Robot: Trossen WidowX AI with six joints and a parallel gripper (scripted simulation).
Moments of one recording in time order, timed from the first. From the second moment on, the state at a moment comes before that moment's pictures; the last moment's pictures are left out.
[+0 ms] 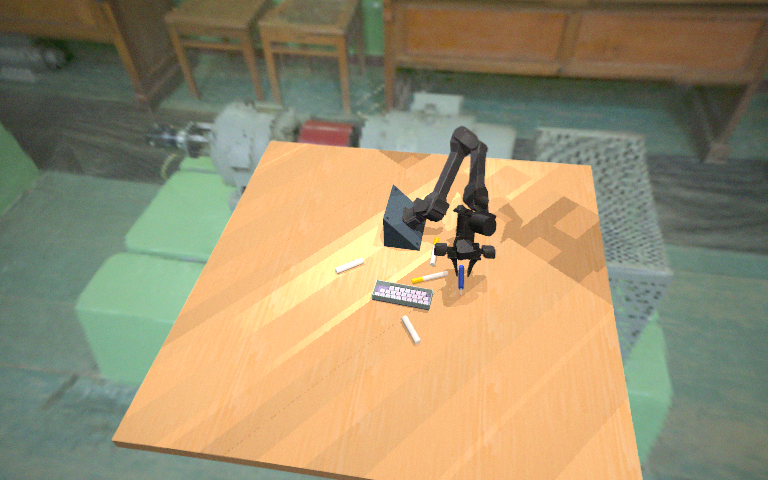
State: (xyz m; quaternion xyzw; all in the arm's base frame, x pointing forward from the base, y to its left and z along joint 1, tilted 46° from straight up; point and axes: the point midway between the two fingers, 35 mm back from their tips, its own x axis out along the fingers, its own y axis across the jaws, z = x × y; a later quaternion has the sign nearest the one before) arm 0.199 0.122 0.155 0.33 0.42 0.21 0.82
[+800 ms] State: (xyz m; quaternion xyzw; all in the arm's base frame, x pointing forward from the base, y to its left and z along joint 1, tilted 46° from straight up) arm 0.200 0.133 0.145 0.33 0.42 0.21 0.82
